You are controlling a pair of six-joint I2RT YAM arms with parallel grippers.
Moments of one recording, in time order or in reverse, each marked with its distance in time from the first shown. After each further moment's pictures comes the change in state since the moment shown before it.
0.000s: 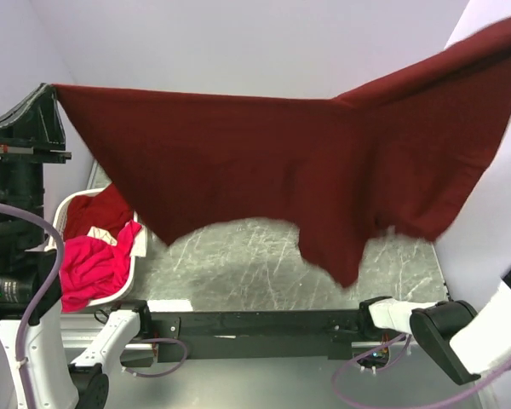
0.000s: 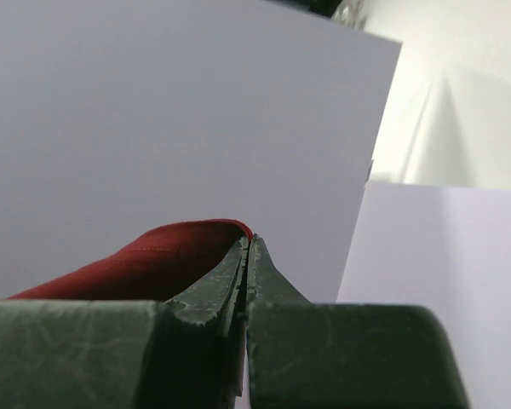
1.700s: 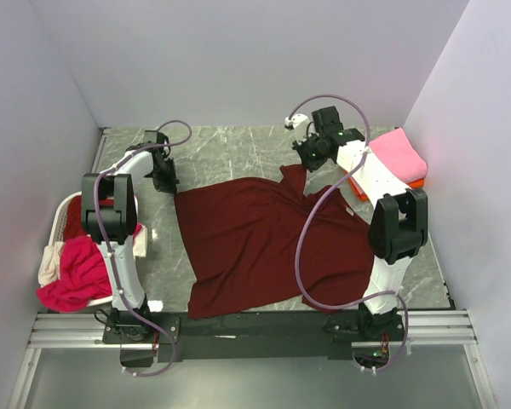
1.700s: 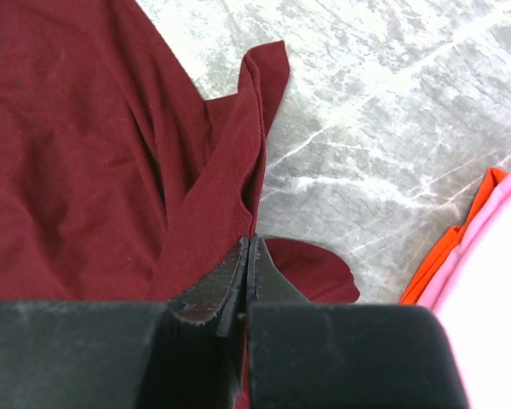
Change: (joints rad) left arm -0.022 1.249 -0.153 -0.428 0.064 0.140; right arm 0.056 0.621 -0.903 -0.199 -0.261 -0.016
